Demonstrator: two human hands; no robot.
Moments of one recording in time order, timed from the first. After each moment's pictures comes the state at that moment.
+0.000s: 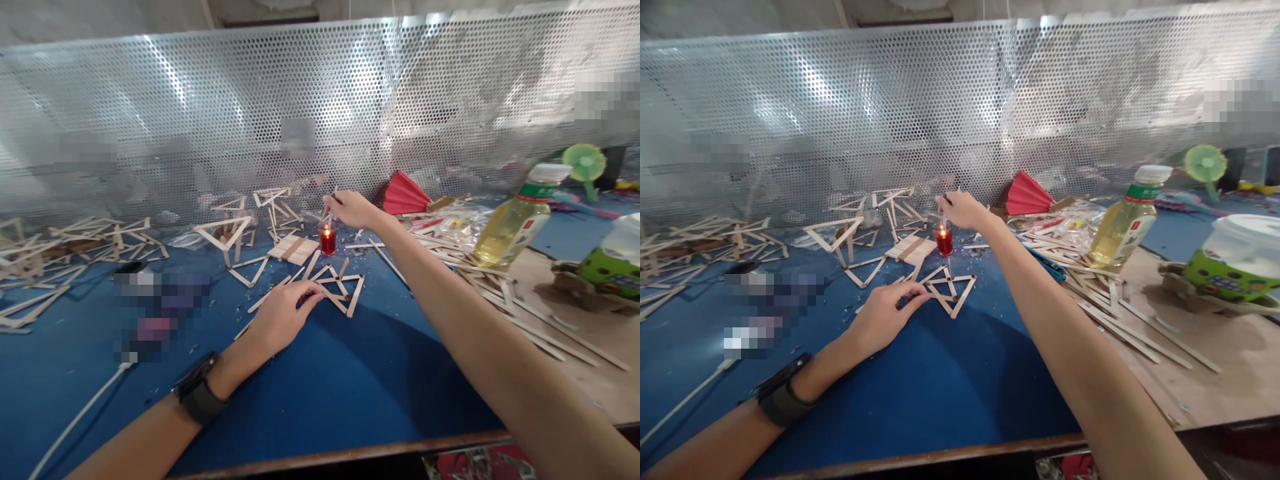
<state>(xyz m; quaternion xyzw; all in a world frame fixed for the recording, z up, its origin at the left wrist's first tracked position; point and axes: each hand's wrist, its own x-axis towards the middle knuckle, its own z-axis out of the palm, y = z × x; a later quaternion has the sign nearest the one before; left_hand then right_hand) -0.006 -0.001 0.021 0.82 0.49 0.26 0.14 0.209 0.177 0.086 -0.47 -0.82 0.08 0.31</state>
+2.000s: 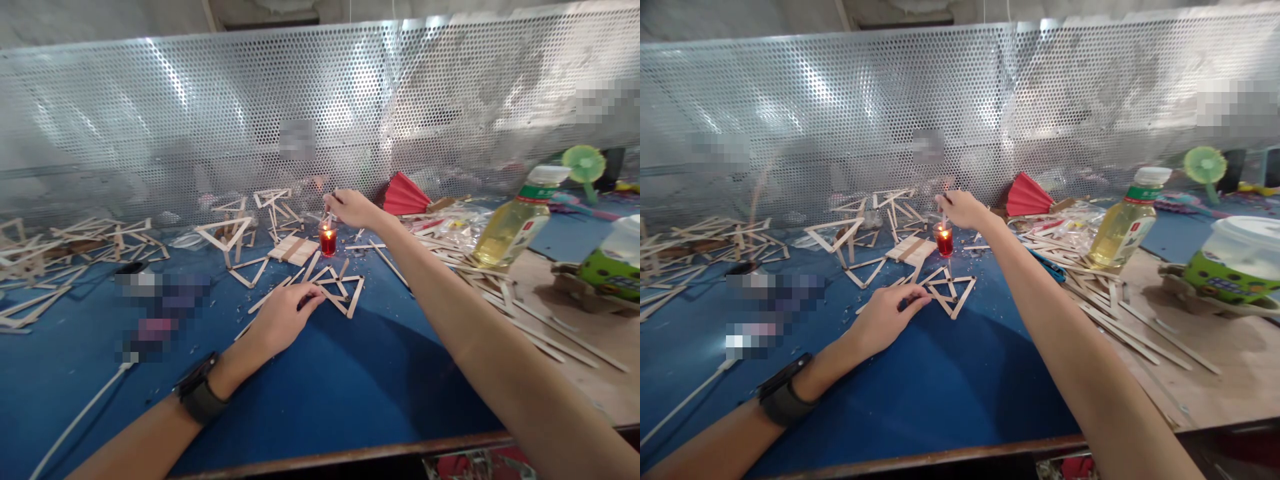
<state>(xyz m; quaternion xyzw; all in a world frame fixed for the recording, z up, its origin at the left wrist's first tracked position) -0.007 -0.001 0.020 0.83 0.49 0.24 0.14 0.208 0.167 0.094 -0.47 -0.82 0.10 0.31</state>
